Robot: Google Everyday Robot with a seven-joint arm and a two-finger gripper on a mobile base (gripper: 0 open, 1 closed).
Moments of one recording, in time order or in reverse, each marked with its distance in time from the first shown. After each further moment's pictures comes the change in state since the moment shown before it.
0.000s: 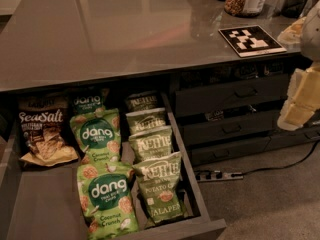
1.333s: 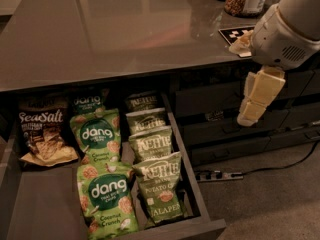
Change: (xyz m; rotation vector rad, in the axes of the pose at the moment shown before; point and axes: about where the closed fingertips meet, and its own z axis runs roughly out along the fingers) arm -0.056 -0.007 0.054 -0.133 -0.155 -0.125
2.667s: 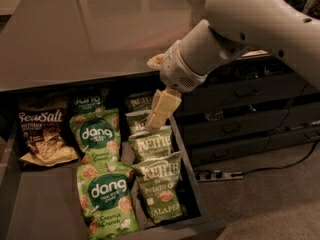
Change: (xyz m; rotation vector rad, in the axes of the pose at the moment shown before) arm -0.151 -0.010 0.126 -0.029 -0.339 -0.112
